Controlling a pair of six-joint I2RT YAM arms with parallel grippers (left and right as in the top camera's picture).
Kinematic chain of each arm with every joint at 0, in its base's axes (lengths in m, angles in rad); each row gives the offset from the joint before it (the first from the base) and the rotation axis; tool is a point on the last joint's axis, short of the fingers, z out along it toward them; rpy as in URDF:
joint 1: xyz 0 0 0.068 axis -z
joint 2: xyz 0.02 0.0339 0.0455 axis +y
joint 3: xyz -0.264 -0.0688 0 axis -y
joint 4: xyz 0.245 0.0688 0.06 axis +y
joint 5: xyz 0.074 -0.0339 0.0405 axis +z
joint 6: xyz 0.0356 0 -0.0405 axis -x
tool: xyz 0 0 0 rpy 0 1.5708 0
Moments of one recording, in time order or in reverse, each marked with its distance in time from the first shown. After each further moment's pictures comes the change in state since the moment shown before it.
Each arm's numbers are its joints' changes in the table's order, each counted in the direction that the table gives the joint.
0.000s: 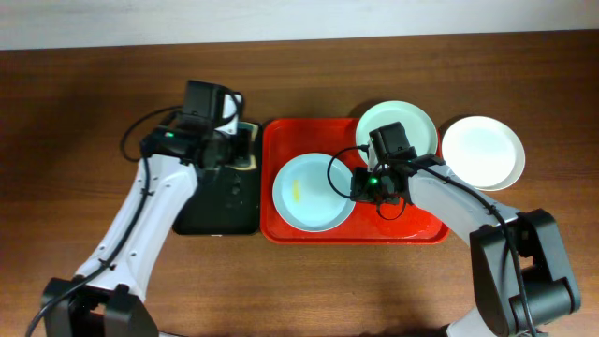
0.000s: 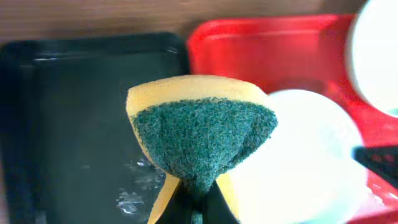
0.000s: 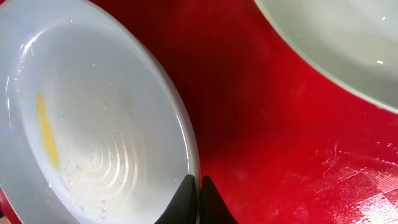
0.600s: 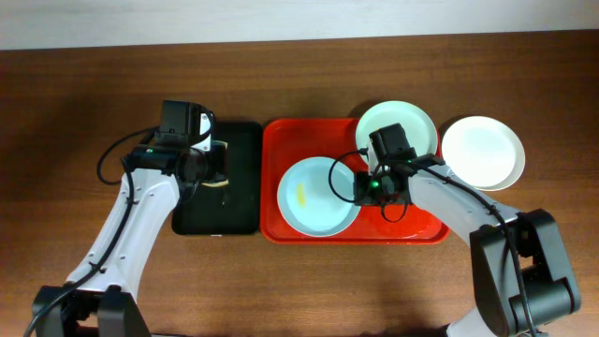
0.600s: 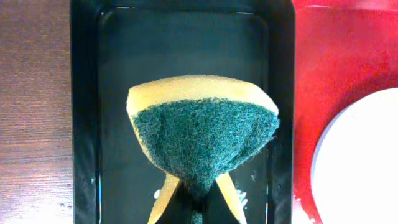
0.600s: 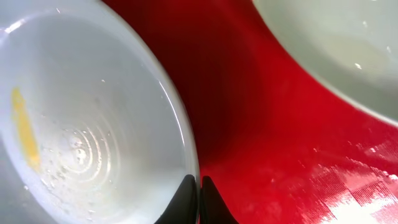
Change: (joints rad) left arm -0.128 -0.046 -0.163 -0.051 0.079 -0.032; right arm 0.000 0.000 0.000 0.029 -0.044 0.120
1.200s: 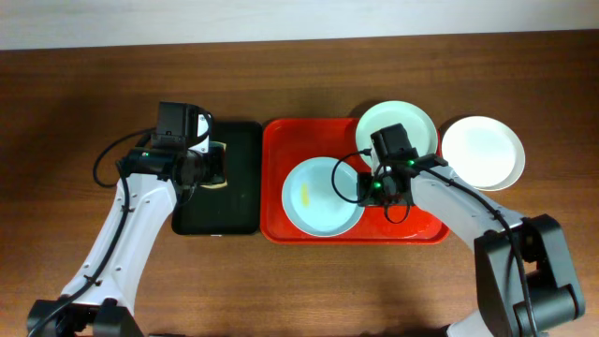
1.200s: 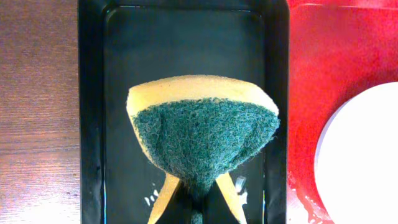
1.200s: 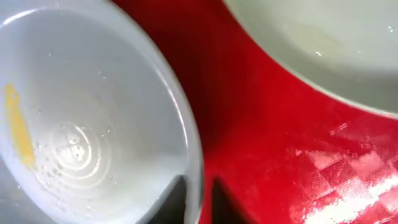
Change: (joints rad) left arm 0.000 -0.040 0.000 0.037 0.000 0.000; right arm 0.000 -0.026 0.000 0.045 -0.054 -0.001
